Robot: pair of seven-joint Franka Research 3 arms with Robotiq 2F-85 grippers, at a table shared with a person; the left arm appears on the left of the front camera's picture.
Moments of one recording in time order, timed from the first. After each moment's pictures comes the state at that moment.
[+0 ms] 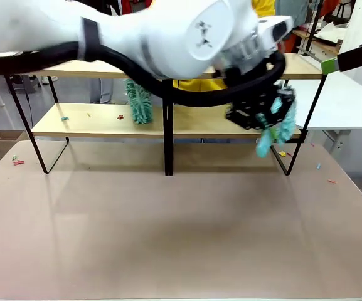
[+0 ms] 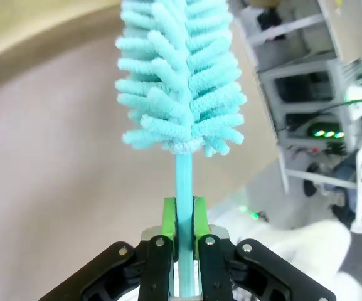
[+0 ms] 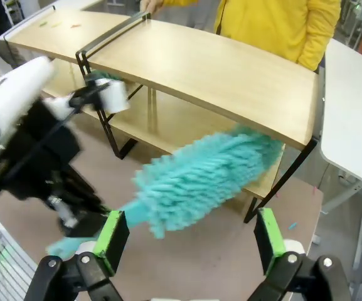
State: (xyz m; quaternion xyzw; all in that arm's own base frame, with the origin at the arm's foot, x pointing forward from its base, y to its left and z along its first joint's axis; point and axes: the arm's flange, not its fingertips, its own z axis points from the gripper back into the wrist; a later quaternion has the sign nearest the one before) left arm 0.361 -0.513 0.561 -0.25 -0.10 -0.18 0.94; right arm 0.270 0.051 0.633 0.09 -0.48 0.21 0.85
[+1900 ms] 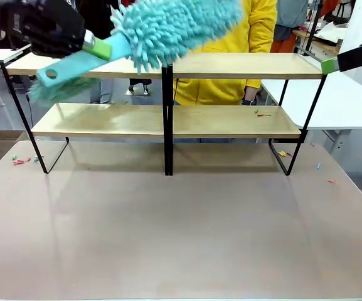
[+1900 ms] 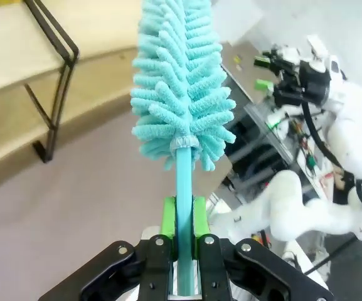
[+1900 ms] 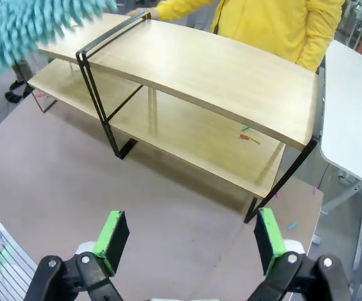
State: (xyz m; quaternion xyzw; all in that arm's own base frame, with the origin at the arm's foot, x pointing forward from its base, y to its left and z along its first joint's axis) left arm 0.279 -0.152 0.673 -0.42 -0.33 -0.24 0.81; right arm 0.270 0.052 0.633 0.09 -0.48 0.21 0.84
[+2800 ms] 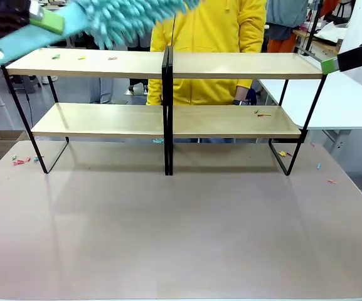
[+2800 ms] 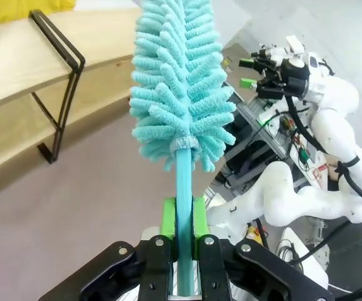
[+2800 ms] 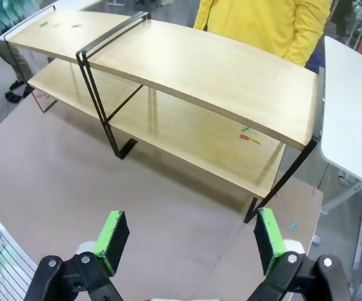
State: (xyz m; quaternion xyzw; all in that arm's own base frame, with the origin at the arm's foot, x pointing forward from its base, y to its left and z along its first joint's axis) left arm 0.268 -0.111 0.686 -0.43 -0.32 -0.26 0.80; right arm 0.270 0.052 0.633 0.09 -0.48 0.21 0.84
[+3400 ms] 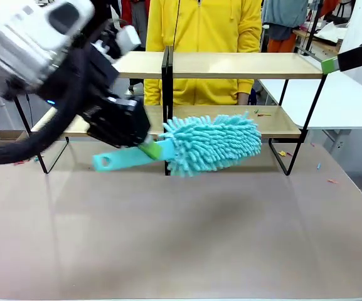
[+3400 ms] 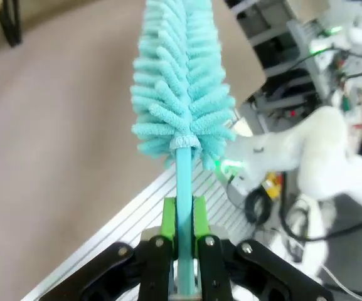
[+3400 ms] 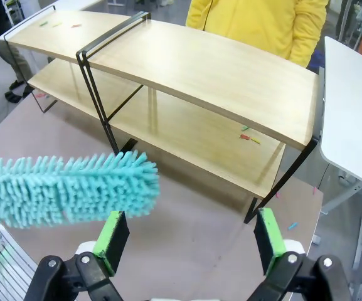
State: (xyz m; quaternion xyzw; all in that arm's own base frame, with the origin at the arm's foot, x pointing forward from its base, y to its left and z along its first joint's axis) left arm 0.247 -0.281 0.578 -0.33 -0.14 -0.25 0.90; right arm 0.270 0.052 0.633 0.09 -0.48 0.21 0.84
